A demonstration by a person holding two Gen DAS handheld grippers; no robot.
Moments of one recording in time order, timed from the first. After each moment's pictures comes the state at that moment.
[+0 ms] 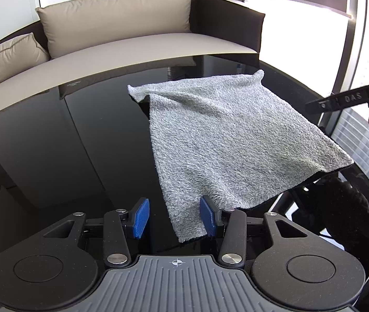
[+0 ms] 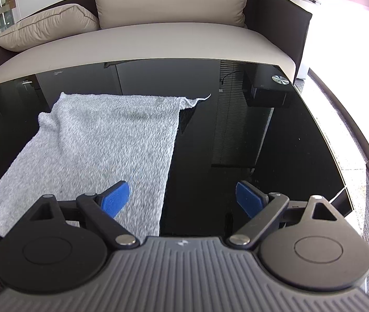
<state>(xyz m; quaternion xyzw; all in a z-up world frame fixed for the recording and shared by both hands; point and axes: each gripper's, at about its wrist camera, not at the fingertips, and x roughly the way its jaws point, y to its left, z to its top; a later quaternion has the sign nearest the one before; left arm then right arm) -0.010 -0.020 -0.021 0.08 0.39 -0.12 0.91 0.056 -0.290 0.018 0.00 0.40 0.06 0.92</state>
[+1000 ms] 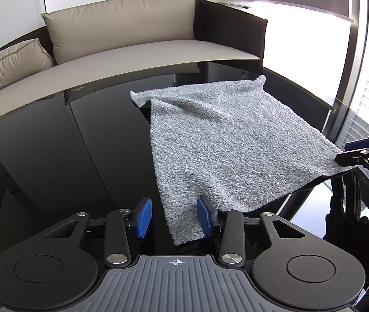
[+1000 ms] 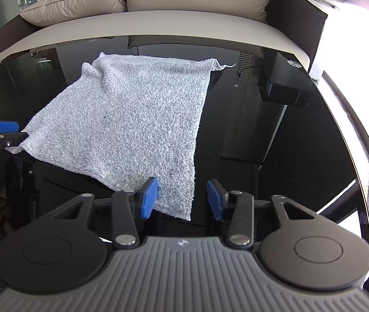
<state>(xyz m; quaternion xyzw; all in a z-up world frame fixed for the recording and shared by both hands) -0.019 -0.027 -0.023 0.09 0.37 -0.12 0.92 -0.021 -0.271 0.009 -0.04 0.41 0.11 0.91</state>
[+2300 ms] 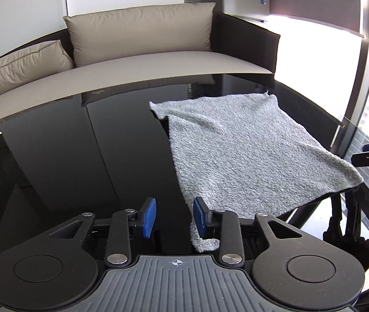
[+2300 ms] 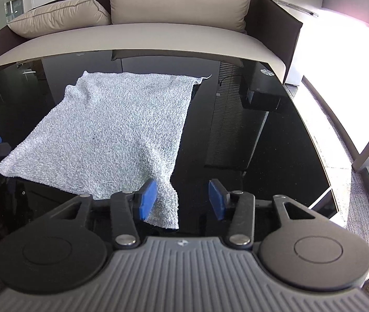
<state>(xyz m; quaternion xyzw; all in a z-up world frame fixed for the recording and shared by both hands) -0.029 -0.013 -0.005 0.07 0.35 -0.07 0.93 -0.020 -0.281 0.031 -0.03 0.38 0.05 0.92</state>
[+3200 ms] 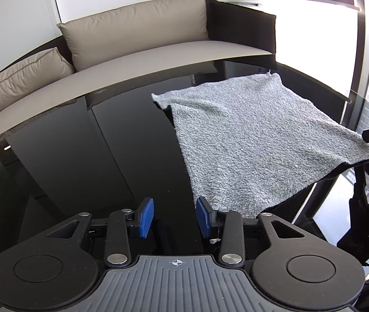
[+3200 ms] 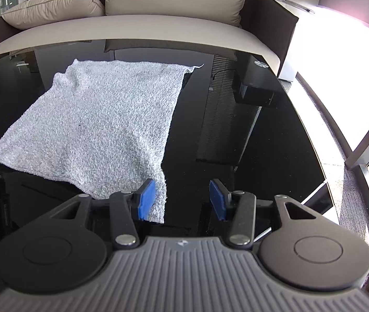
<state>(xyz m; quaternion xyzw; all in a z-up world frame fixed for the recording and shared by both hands) -0.039 -0.019 -0.016 0.11 0.36 -0.06 0.93 -0.024 -0.287 0.019 -0.04 0.39 0.04 0.92</state>
